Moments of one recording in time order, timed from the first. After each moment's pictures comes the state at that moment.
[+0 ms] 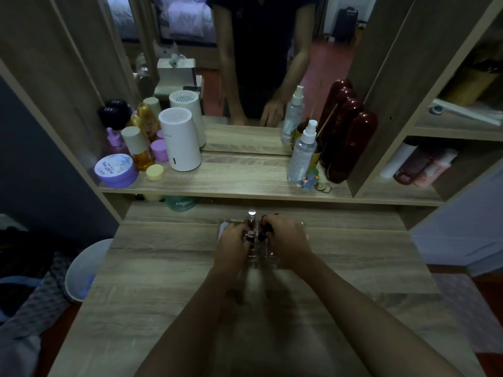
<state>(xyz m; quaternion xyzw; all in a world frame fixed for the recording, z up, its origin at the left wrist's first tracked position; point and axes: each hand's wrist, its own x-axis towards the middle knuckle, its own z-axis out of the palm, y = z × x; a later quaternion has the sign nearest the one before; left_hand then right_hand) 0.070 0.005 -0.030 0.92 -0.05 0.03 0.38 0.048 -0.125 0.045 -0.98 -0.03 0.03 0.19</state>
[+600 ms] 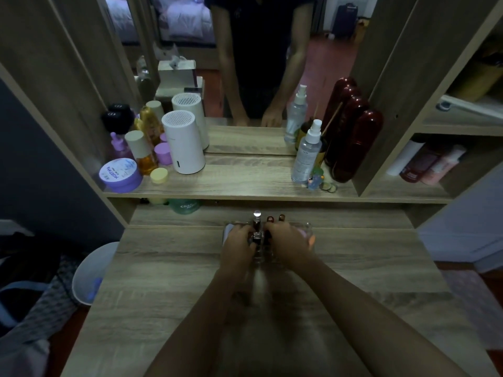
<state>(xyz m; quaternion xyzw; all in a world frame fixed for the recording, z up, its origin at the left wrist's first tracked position) 0.073 0.005 -0.028 0.93 -0.06 0.02 0.37 0.064 -0.117 0.025 -0.98 0.01 0.12 0.13</state>
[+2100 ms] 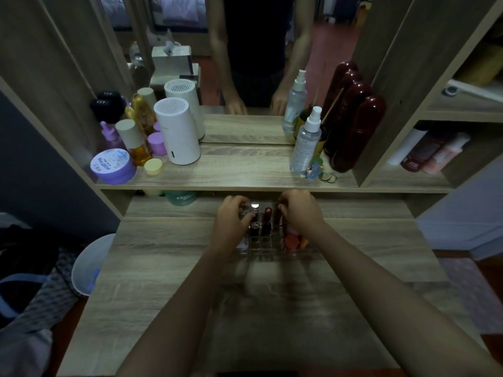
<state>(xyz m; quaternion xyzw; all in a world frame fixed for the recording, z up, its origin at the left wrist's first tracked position) 0.098 0.016 0.004 0.90 -0.10 0.05 0.42 0.087 -0.148 0.054 -0.98 0.05 0.03 0.19</state>
